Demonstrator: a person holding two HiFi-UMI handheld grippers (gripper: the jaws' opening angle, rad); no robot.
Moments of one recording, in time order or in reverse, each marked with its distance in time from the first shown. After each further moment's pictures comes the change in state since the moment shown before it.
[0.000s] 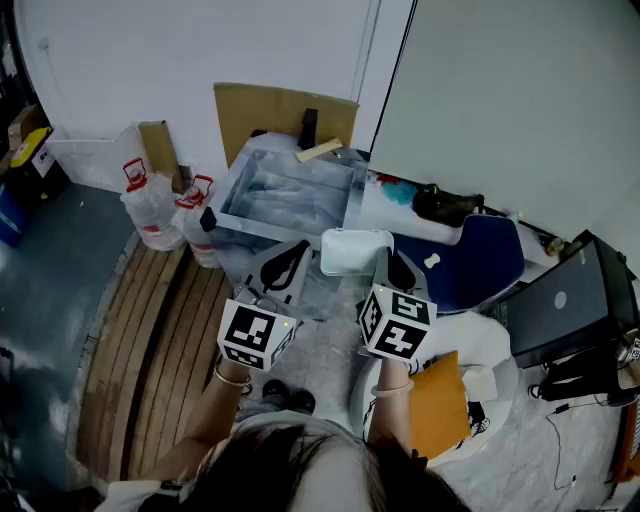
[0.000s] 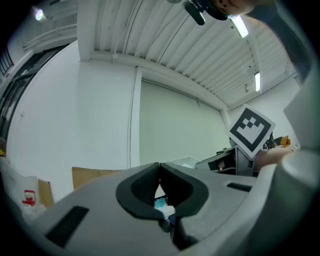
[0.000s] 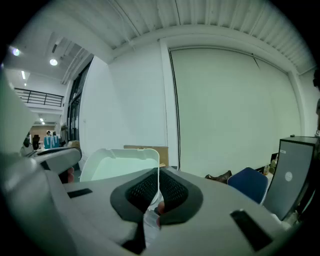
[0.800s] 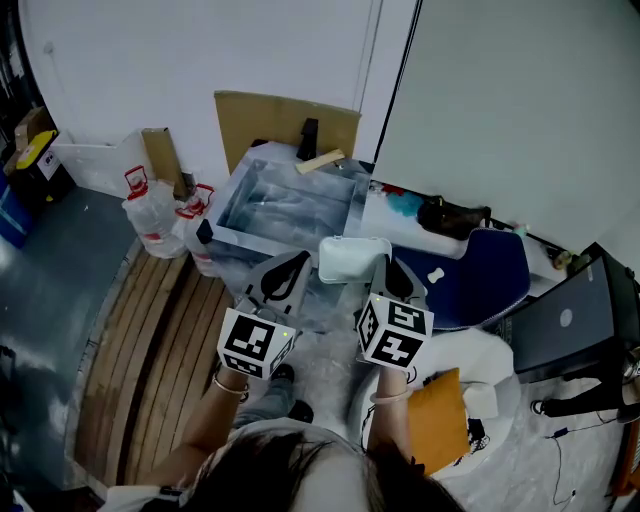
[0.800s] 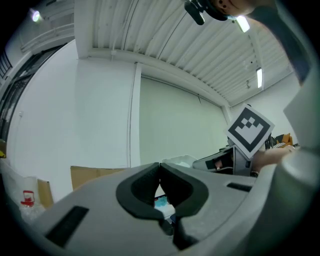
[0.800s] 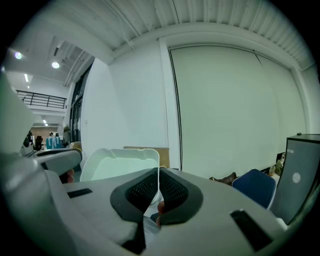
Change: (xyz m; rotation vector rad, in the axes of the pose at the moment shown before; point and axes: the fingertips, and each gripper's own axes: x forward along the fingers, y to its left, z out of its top) left arm 0.041 -0.001 -0.015 0.004 0.025 0.010; right arm 0.039 -0.023 0.004 -0.003 -0.018 0.031
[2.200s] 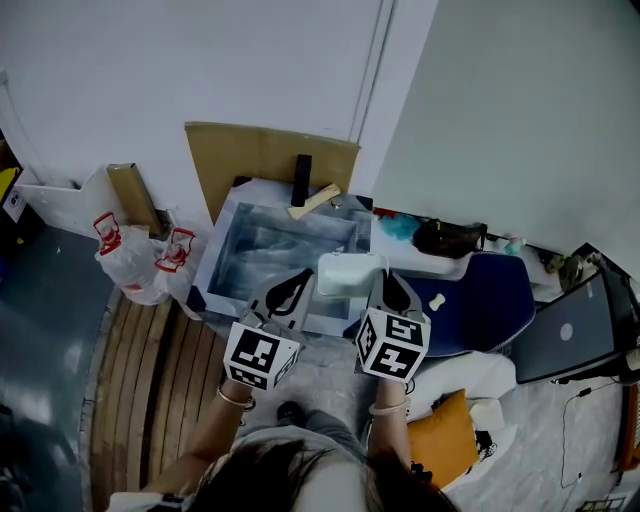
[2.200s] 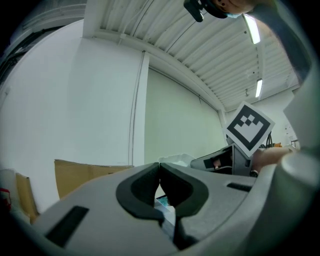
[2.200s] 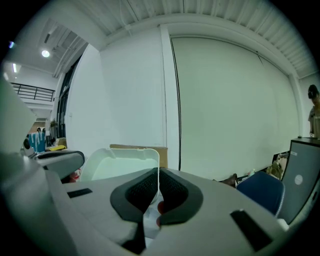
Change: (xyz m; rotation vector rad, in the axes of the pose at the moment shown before) left arm 0.122 0.136 -0.042 -0.067 0.024 -0.125; right arm 0.169 0.026 0.024 0.001 0.050 -0.114
